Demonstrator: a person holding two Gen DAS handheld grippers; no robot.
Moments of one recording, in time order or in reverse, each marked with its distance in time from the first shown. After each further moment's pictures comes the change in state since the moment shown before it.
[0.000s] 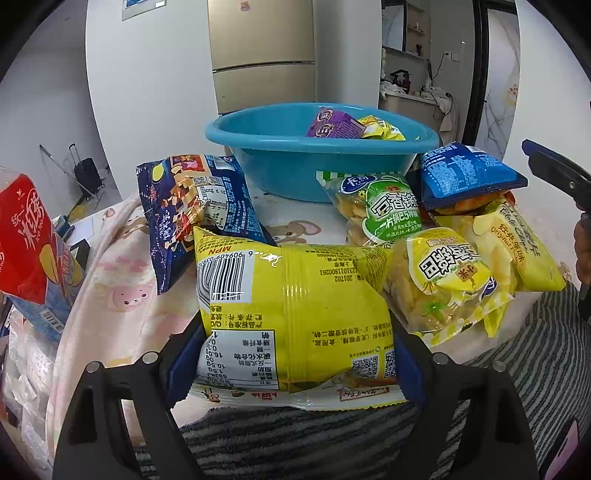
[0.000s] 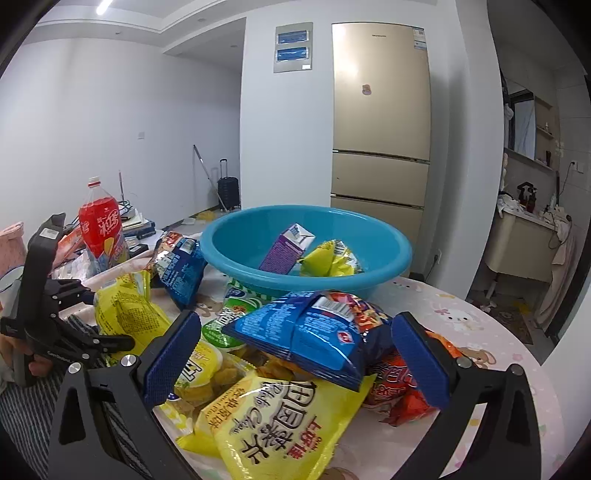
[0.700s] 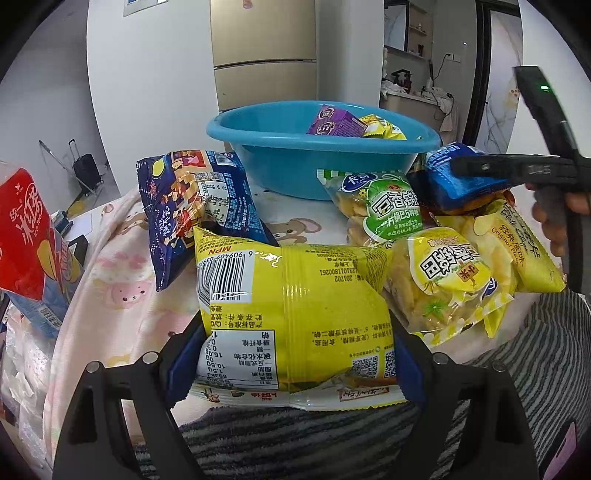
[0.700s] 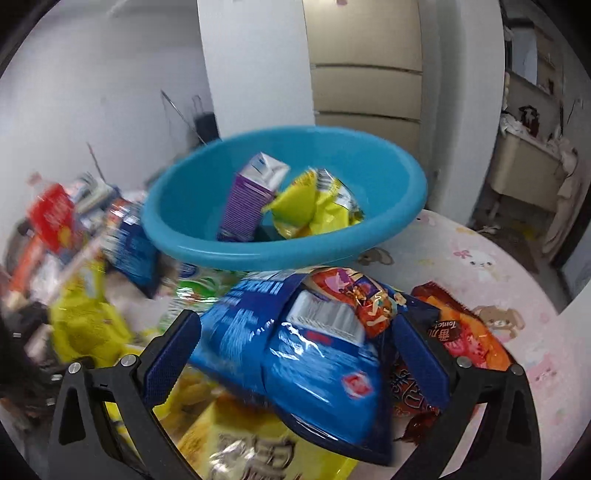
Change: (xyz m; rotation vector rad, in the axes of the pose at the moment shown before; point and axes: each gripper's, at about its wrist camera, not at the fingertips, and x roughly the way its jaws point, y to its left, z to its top) left arm 0.001 0.001 -0.001 -0.015 0.005 -0.010; right arm 0.100 -0.025 0.016 0.119 0.354 -0.024
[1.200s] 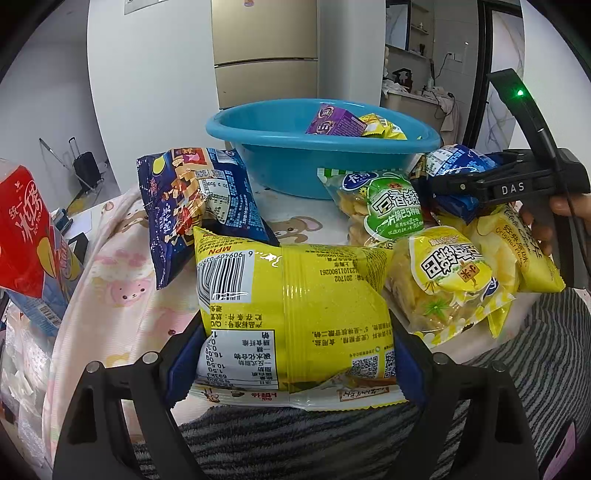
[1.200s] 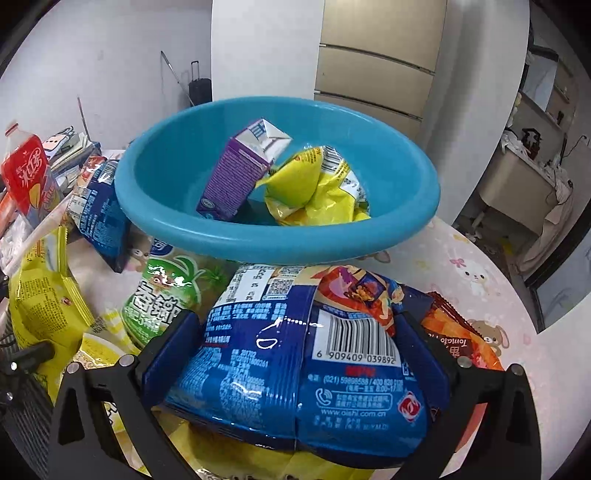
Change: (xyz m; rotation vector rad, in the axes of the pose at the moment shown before) left arm -0.001 -0.002 0.000 -0.004 0.006 0.001; right arm 0.025 0.013 0.006 -0.113 0.089 -0.089
